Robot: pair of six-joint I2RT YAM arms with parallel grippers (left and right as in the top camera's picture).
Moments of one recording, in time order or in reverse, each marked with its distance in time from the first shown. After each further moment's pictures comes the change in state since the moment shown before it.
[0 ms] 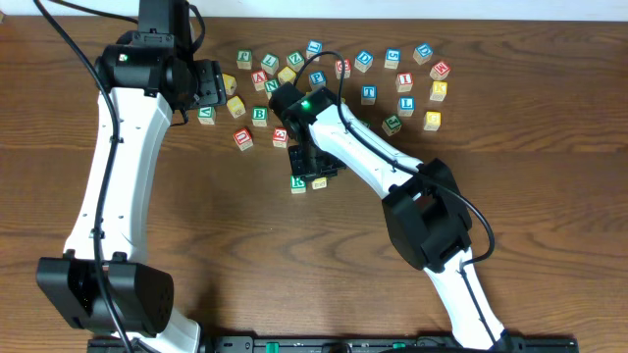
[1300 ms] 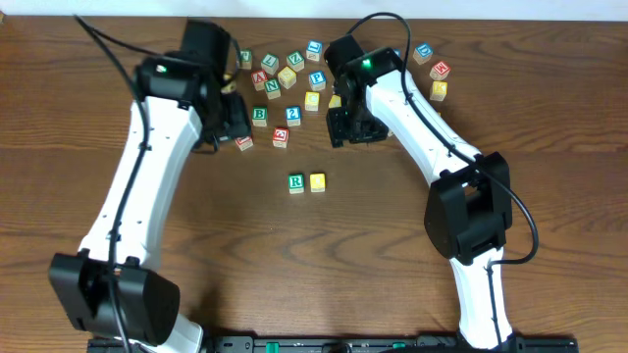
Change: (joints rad) left arm -0.124 -0.023 -0.111 -0.150 0.024 -0.213; right arm -0.208 -0.092 0.026 -0.026 -0.035 -0.192
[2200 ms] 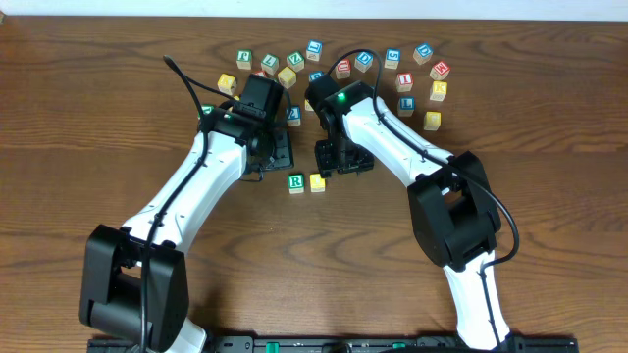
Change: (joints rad) left arm -0.150 0.000 -0.391 0.465 0.104 -0.009; right arm 0.089 0.000 -0.201 0.112 0.000 0.074
